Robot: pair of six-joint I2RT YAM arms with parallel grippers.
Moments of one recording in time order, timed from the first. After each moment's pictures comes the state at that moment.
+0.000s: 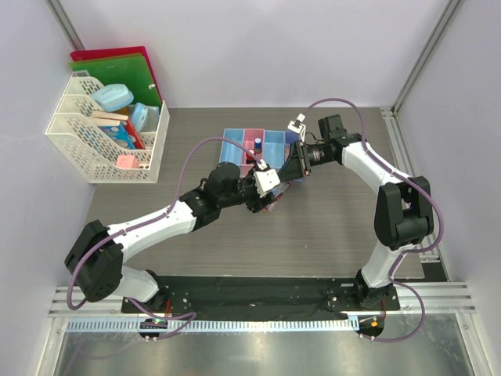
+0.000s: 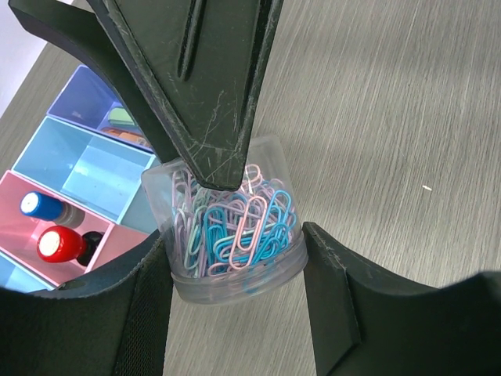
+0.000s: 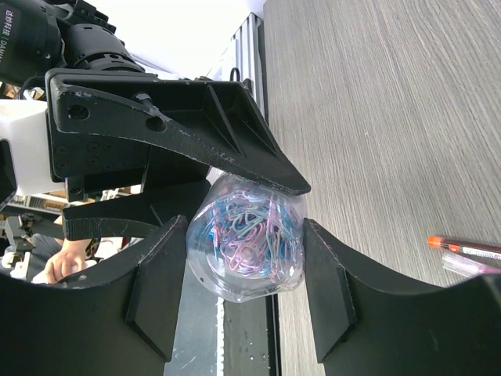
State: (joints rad) left arm -0.81 1.40 0.91 0.14 0.28 0.37; right arm 0.24 1.76 1.35 -0.60 -1.38 -0.10
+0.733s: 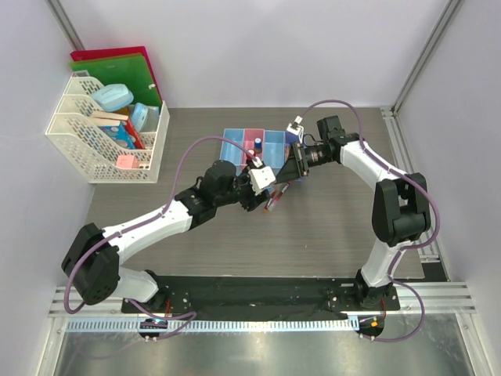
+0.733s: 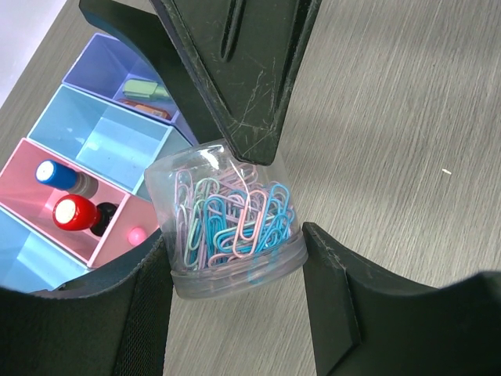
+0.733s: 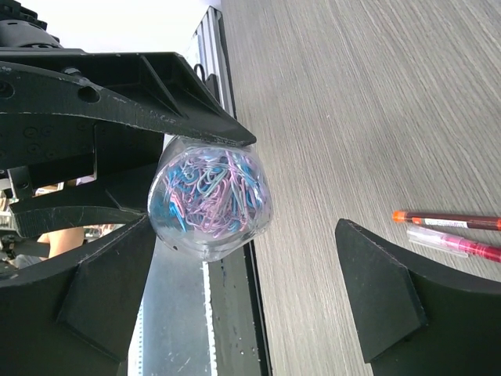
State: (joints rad) left arm -0.79 1.37 0.91 0.08 0.25 0.37; right arm 0.23 1.80 1.36 -0.61 -1.27 -0.10
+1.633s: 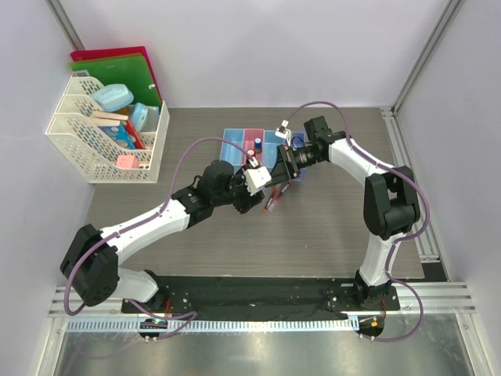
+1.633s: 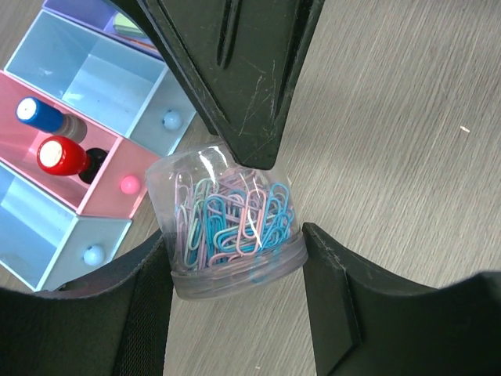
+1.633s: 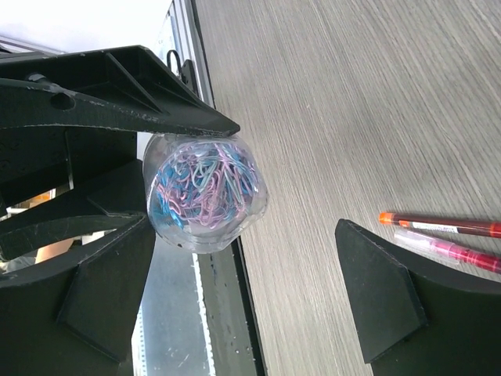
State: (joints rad) left arm -0.76 1.36 0.91 -0.04 0.23 0.37; right arm 0.31 1.89 1.44 -0.66 -1.17 -0.09
